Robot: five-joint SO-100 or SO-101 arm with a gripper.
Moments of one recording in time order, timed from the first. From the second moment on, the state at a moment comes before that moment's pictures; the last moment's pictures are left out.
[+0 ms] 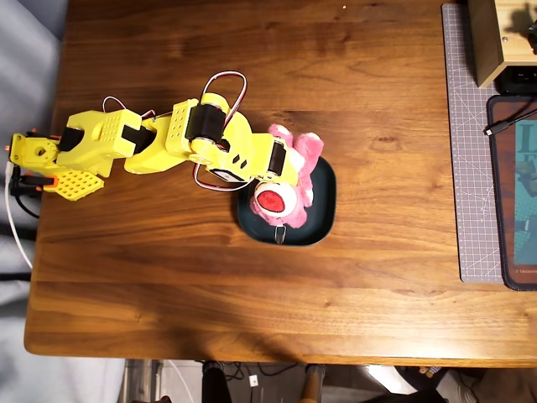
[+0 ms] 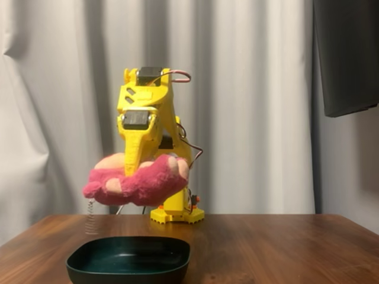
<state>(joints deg) -10.7 40.5 3.5 100.0 -5.4</state>
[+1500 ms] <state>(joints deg) -0.6 164.2 140.1 70.2 -5.4</state>
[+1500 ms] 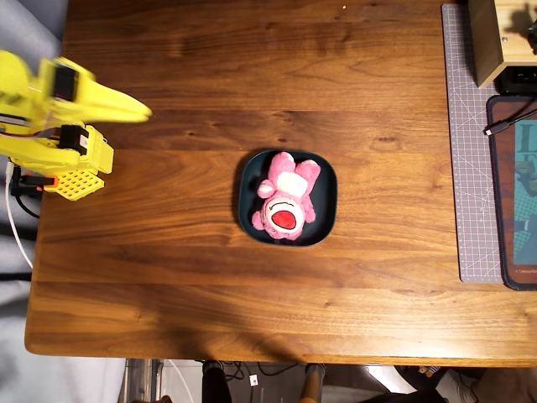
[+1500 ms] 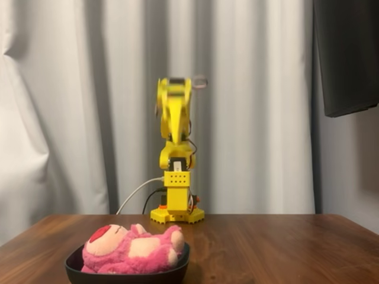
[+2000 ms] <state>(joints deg) 2.3 192.1 173.8 68.9 -6.7</state>
